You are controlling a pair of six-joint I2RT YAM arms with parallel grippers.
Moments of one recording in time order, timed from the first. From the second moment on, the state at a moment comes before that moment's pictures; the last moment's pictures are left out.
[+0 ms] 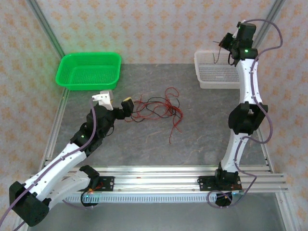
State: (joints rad) left arm -0.51 0.86 0.69 -0.06 -0.29 -0.44; right arm -0.11 2.11 2.31 -0.61 -0.12 0.38
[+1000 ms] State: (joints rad) left arm -0.51 0.84 0.76 -0.26 -0.30 -0.52; right arm -0.16 2.51 2.31 -0.65 0.00 0.34
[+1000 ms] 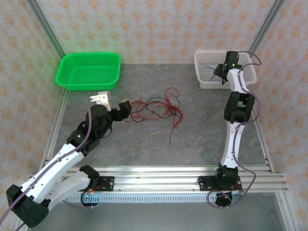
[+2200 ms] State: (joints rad) left arm -0.55 1.38 0.90 -0.39 -0.21 -0.64; right arm 0.00 1.48 1.41 -0.56 0.01 0.39
